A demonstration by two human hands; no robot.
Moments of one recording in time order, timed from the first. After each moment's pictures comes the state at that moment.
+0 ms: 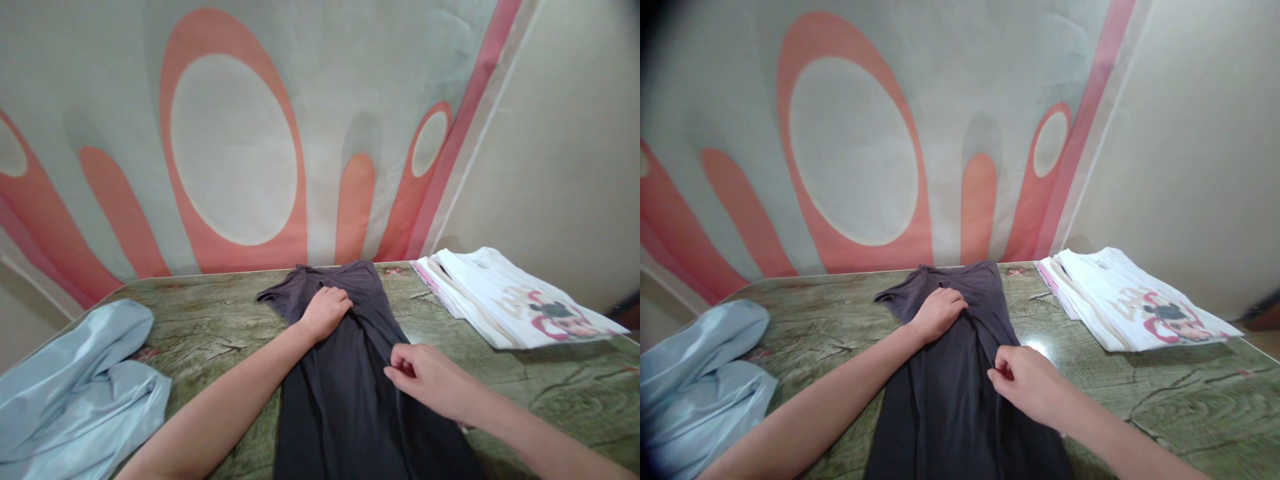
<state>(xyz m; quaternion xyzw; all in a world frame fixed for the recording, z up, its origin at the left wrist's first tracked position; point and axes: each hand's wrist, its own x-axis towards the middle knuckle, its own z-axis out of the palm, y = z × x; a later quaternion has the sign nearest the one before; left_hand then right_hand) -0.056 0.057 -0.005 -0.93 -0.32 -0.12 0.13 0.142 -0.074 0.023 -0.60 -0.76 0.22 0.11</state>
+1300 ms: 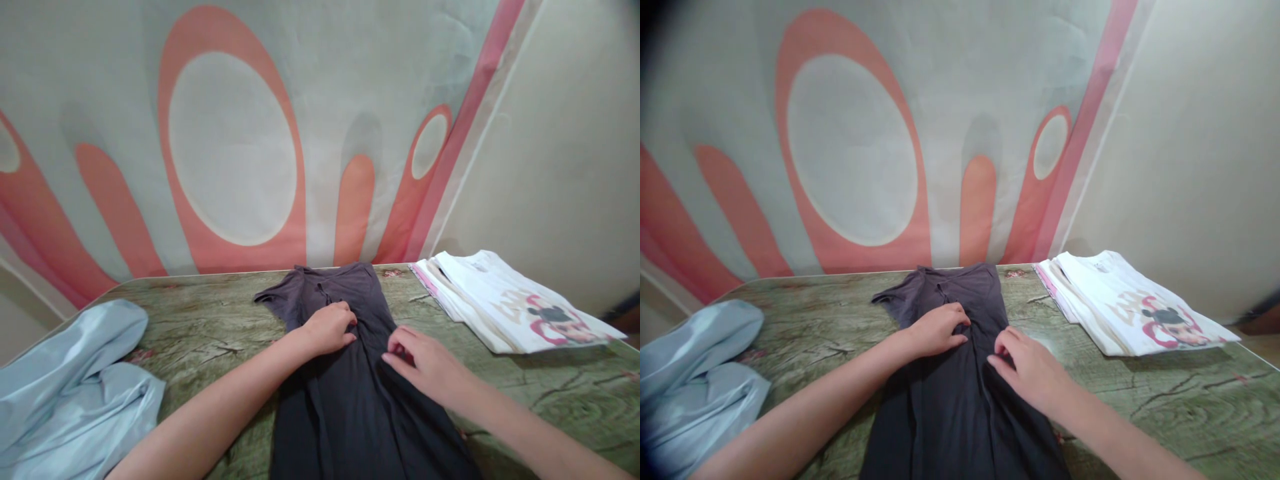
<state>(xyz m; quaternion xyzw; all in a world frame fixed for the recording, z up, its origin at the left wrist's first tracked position) -0.051 0.035 0.010 -0.94 -0.32 -0.07 -0.08 0.157 -0.060 0.014 -0.55 -0.80 0.14 0.18</state>
